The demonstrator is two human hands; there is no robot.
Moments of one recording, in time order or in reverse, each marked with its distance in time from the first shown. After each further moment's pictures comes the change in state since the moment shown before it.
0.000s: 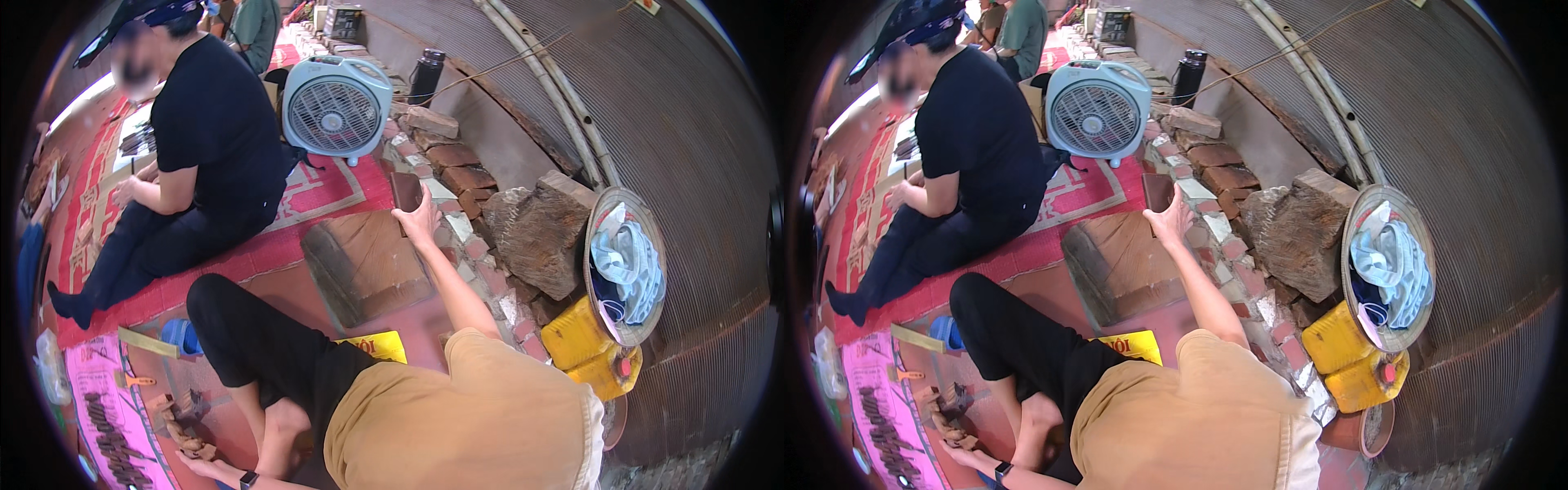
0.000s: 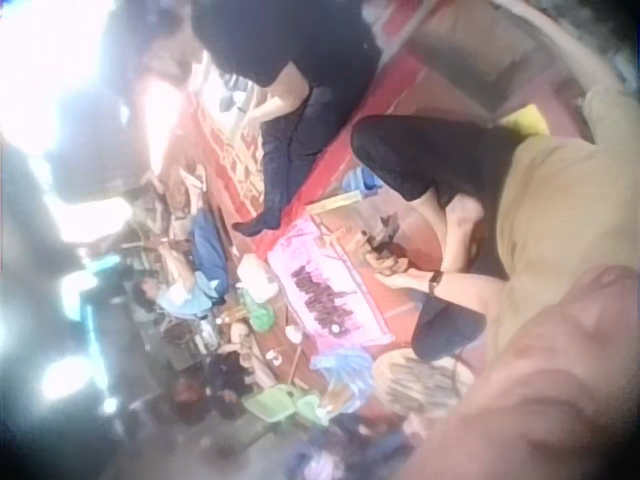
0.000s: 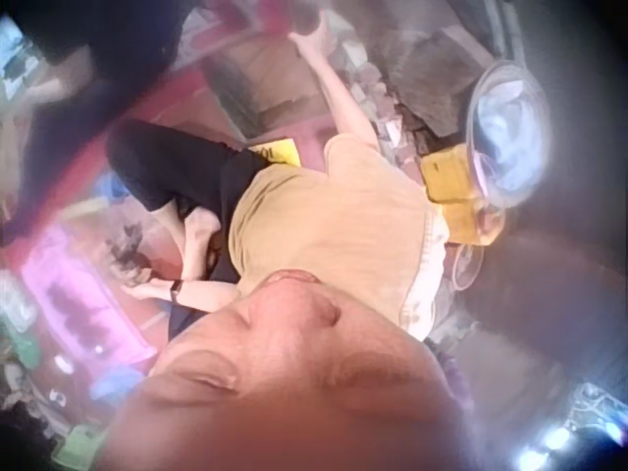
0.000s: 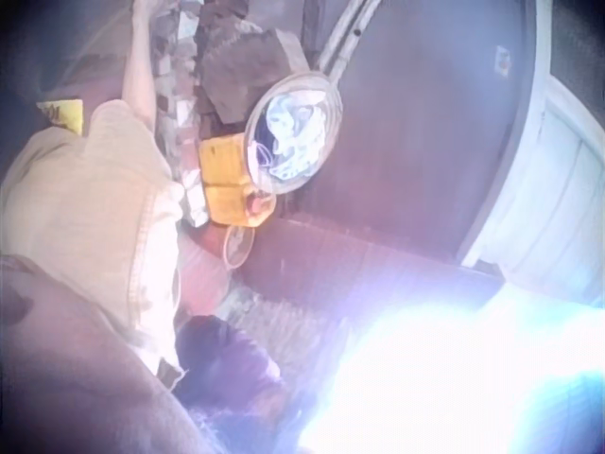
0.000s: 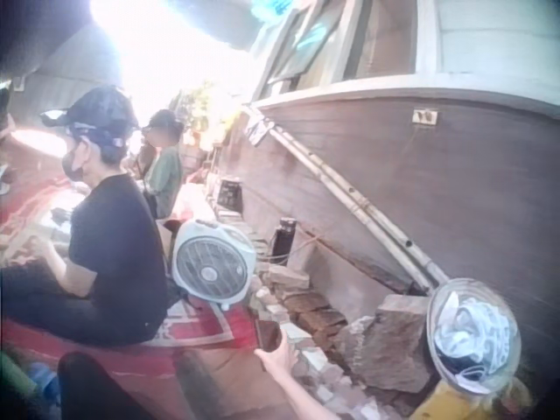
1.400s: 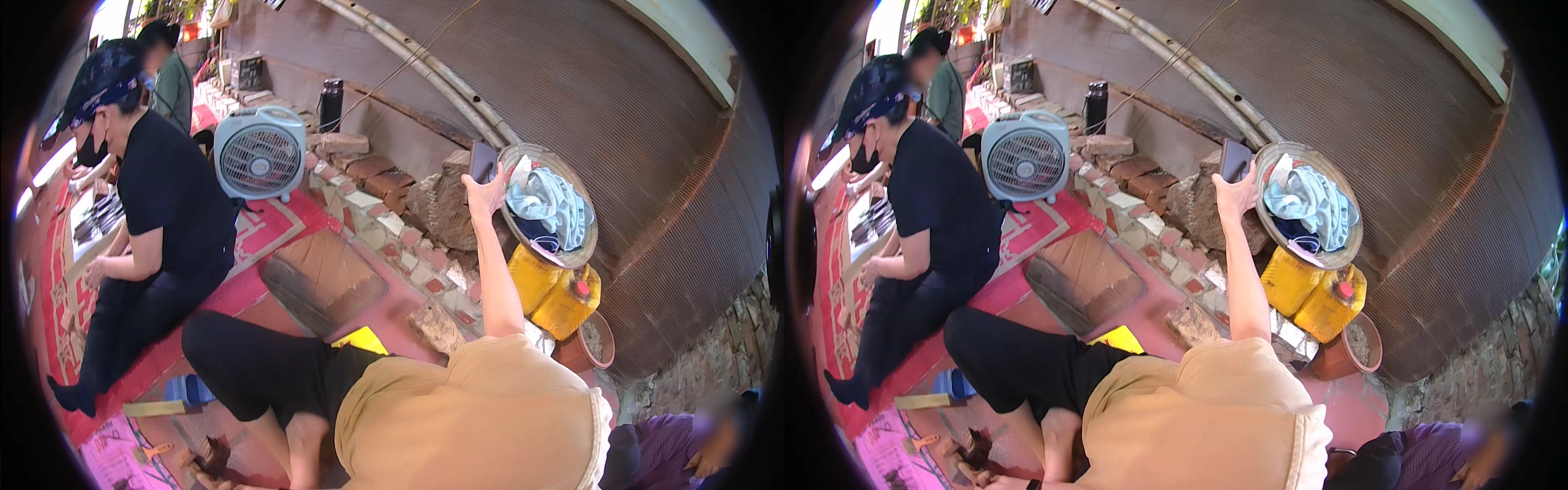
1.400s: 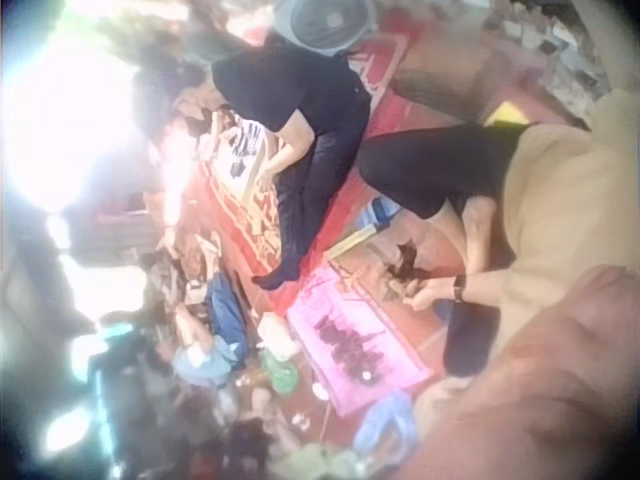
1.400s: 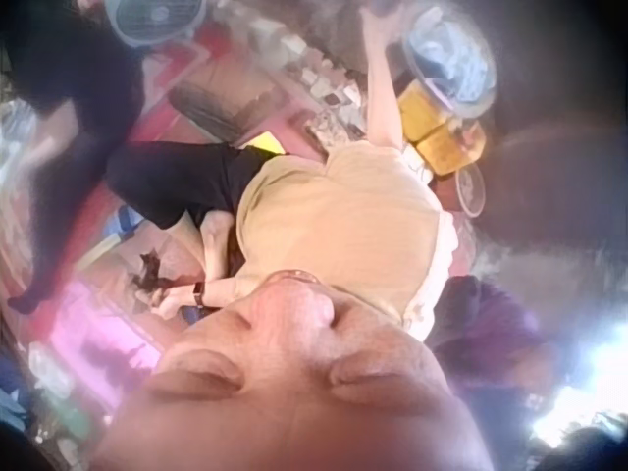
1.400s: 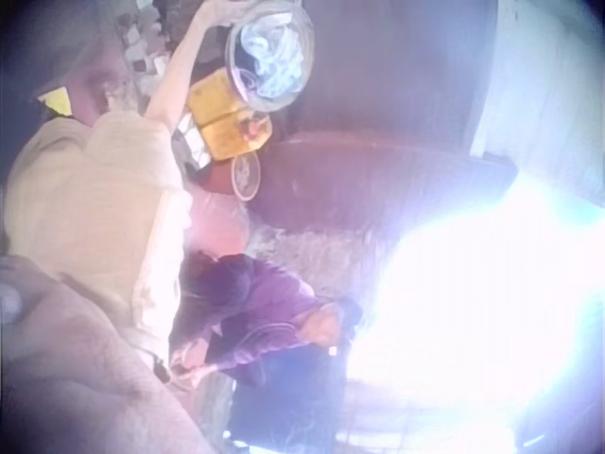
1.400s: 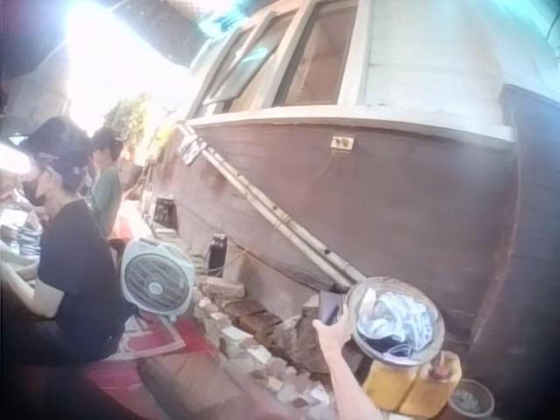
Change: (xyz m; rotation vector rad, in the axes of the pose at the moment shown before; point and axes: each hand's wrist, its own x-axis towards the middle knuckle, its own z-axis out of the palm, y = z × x) left_hand -0.009 -0.005 0.034 -0.015 -0.220 0.008; right_hand -0.012 0.004 -0.297 -0.098 0.827 0.101
